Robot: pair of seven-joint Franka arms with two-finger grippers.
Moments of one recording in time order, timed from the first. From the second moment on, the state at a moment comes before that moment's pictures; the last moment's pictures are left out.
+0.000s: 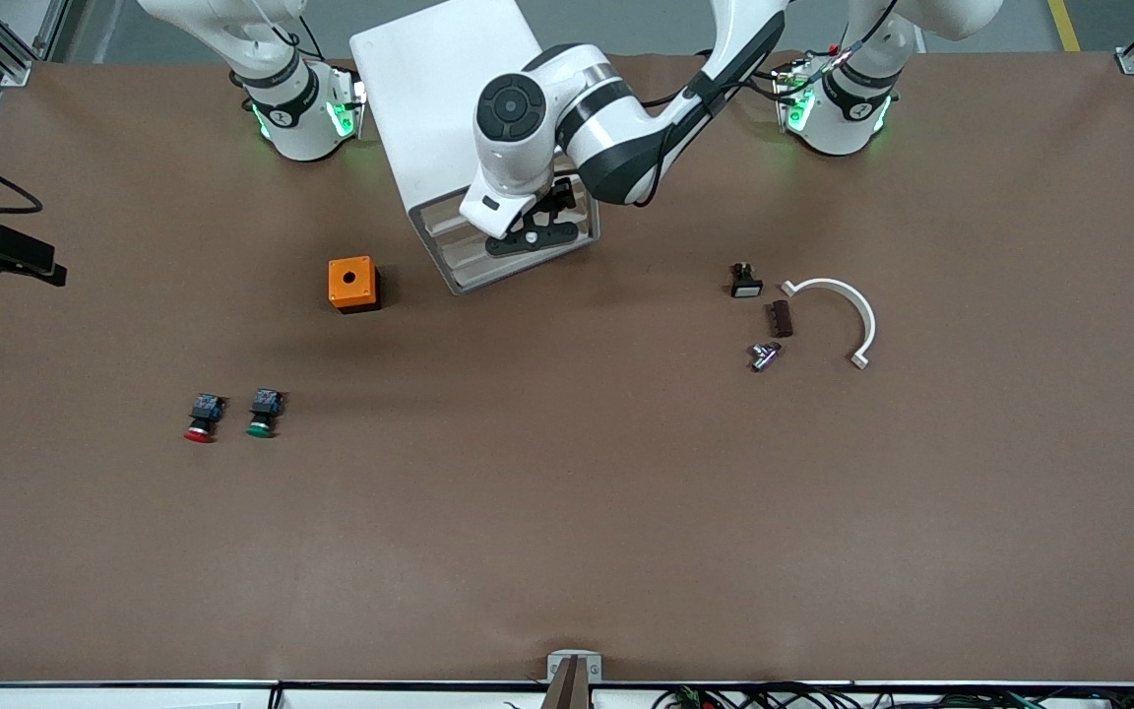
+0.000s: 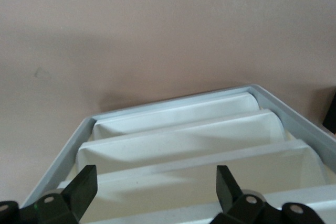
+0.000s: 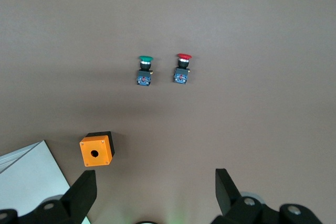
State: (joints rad) left arm -0.76 0.55 -0.29 -1.49 -0.11 1.94 -1.17; right arm -0.01 0.11 -0.10 -1.42 0.00 1.43 -0.14
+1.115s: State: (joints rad) left arm -0.73 0.55 -0.27 -1.48 -0.22 1.95 -1.17; right arm -0.01 0.07 -0.11 -1.41 0.01 1.34 -0.14
